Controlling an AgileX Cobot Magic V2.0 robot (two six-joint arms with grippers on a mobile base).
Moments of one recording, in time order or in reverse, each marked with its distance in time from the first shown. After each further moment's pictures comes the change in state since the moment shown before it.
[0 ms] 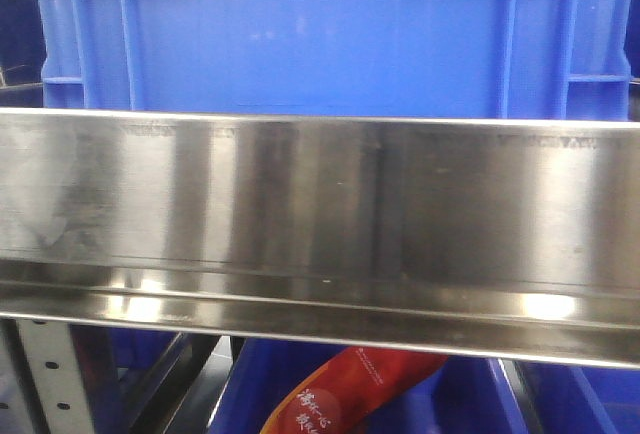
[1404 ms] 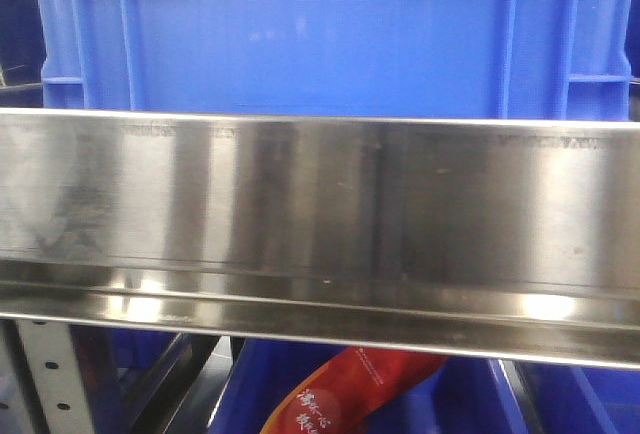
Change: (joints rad) left arm 0.000 0.000 0.000 0.000 0.000 0.000; right arm -0.004 -0.269 0.513 0.000 -0.455 0.002
